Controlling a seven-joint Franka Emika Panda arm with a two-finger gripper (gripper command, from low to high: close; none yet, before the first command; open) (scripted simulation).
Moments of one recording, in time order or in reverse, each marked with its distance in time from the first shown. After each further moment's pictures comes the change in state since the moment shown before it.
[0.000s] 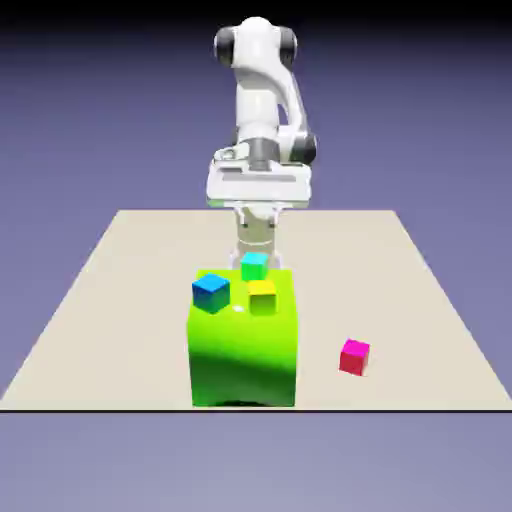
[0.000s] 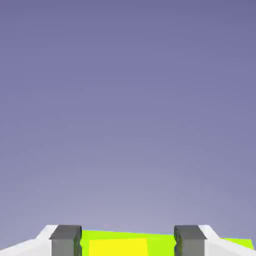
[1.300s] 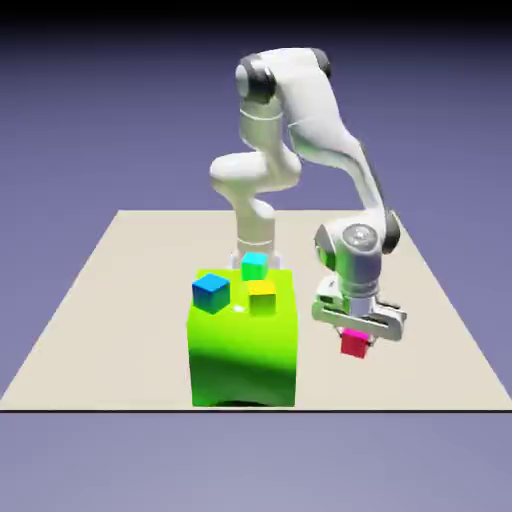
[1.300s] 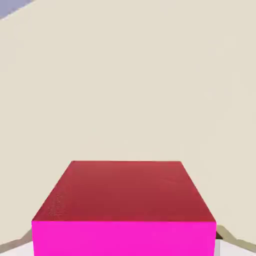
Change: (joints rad) arm 0.146 0.835 0.252 0.460 0.126 -0.450 0.821
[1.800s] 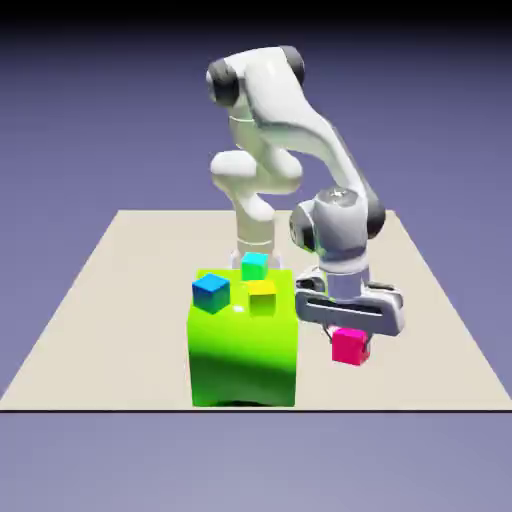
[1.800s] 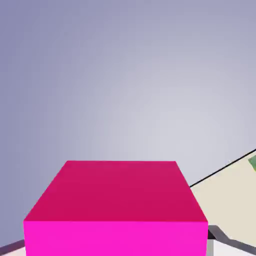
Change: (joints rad) arm -0.494 -0.030 0.272 0.276 -0.228 -0.134 0.101
